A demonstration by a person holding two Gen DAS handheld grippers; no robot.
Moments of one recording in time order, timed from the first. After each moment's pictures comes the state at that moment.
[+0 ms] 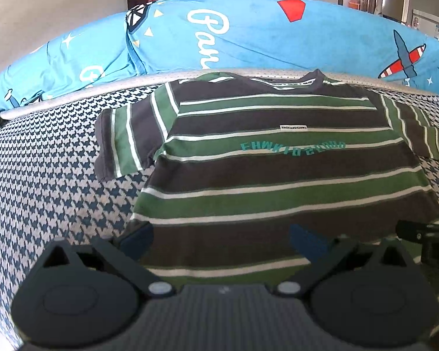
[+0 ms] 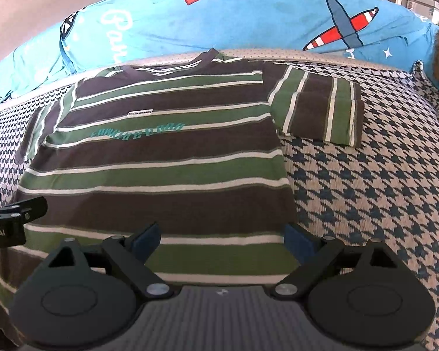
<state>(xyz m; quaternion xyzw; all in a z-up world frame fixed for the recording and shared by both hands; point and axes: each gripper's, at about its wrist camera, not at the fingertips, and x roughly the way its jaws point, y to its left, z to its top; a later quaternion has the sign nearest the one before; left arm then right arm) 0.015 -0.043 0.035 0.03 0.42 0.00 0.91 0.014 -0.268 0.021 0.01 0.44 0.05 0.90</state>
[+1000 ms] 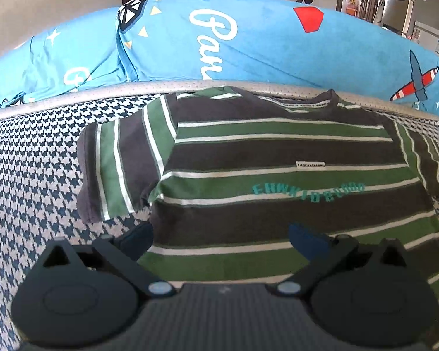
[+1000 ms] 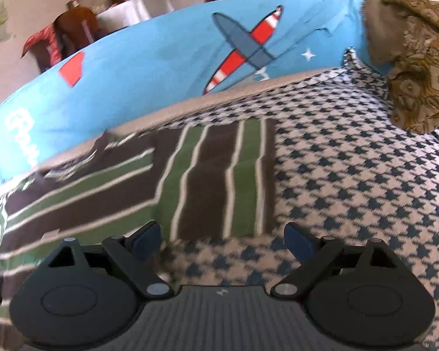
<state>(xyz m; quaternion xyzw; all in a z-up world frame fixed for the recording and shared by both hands) 0.080 -0.017 0.038 0.00 0.42 -0.02 0.91 0.096 -0.370 0.030 0.13 0.38 -0.08 0.91</state>
